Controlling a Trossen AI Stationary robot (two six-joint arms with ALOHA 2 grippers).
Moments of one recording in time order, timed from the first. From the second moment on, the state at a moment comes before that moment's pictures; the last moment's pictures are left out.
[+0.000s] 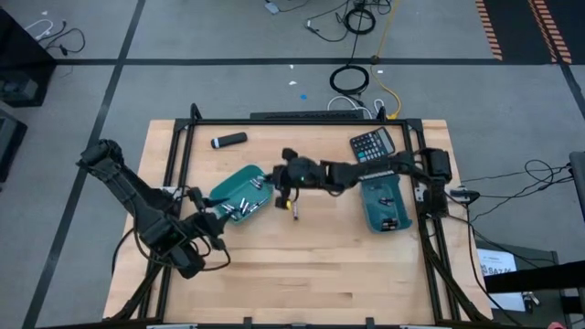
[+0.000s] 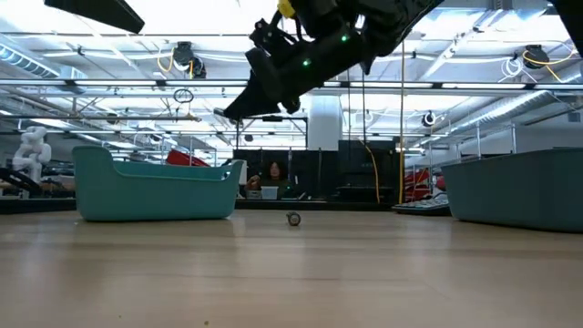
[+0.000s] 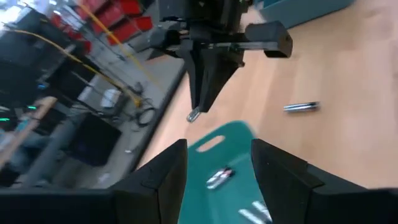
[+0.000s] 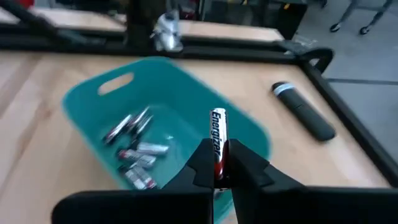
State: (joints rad) left arm -0.81 1.29 1.00 -1.13 -1.13 -0.79; right arm -0.06 1.93 1.29 0.22 0.13 -0.09
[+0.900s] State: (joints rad) left arm -0.71 1.27 1.00 -1.14 -0.96 -0.89; right arm -0.09 1.81 1.29 0.12 0.06 -0.20
